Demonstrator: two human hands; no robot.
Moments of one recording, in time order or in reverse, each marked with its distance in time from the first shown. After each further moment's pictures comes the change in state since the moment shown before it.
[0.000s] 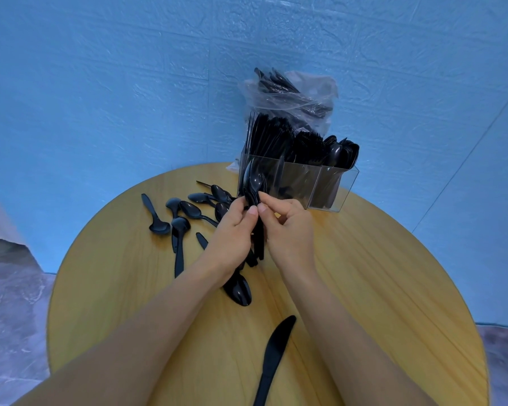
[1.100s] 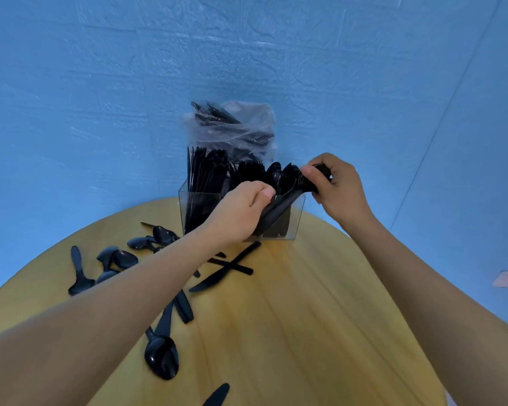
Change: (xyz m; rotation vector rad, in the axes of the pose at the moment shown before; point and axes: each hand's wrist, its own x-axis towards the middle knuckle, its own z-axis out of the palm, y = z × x) left_hand 0.098 0.047 0.081 0.857 -0.218 0.304; right_hand 0.137 0.009 -0.152 -0.179 0.022 -0.282
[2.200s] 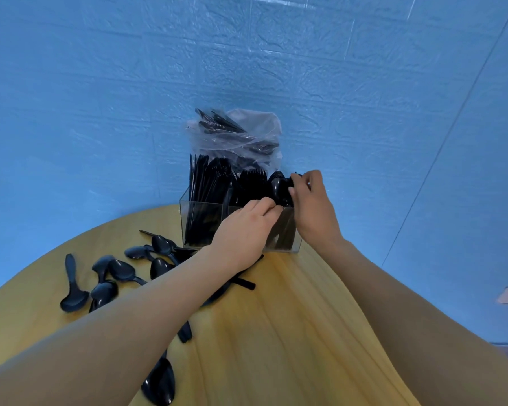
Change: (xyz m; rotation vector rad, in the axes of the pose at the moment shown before) left_hand 0.013 -0.032 0.028 0.641 0.017 0.271; right_hand 0.012 0.035 0.051 -0.442 -0.043 -0.028
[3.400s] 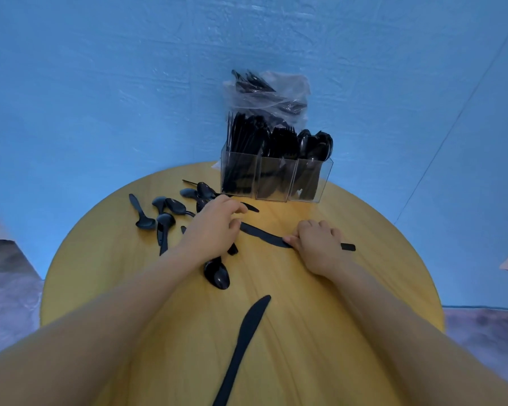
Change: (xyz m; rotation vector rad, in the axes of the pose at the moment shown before) left_hand -0.136 -0.013 -0.034 -0.384 -0.068 -0.446; right_hand -0.141 -0.046 0.001 -0.418 -0.594 0.122
